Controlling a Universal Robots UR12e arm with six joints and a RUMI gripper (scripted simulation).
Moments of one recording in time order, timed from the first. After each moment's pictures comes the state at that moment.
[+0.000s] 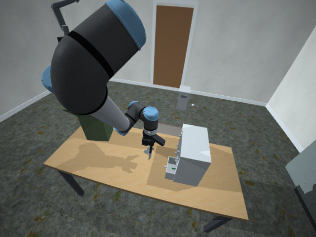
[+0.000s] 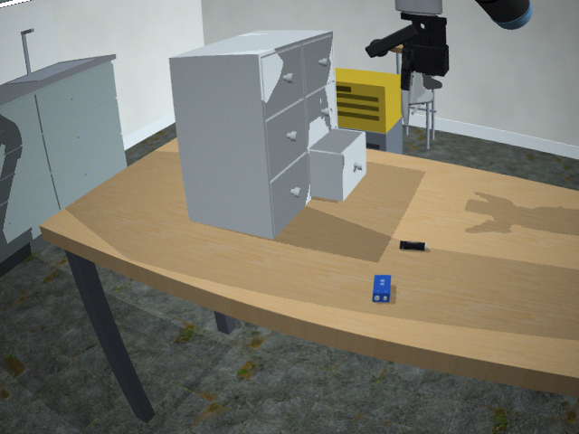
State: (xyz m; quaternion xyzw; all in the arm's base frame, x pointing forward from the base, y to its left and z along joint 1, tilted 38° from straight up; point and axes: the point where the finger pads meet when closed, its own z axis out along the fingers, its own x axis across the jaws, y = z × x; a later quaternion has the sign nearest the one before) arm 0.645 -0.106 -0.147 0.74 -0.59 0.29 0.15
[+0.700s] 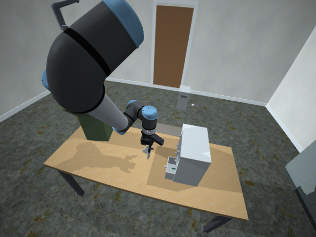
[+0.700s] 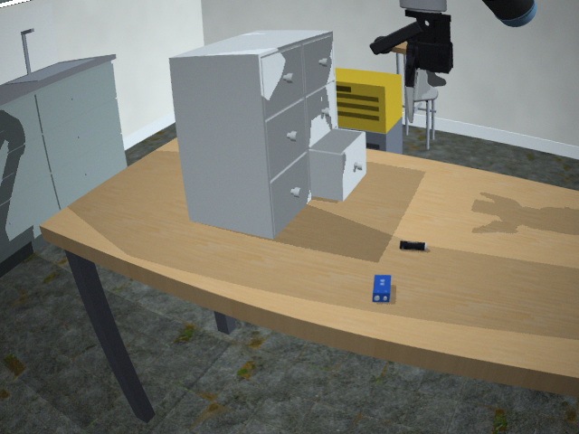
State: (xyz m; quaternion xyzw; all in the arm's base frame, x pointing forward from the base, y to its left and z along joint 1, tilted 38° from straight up) arm 0.636 -0.107 -0.142 0.74 -0.59 0.29 0.15
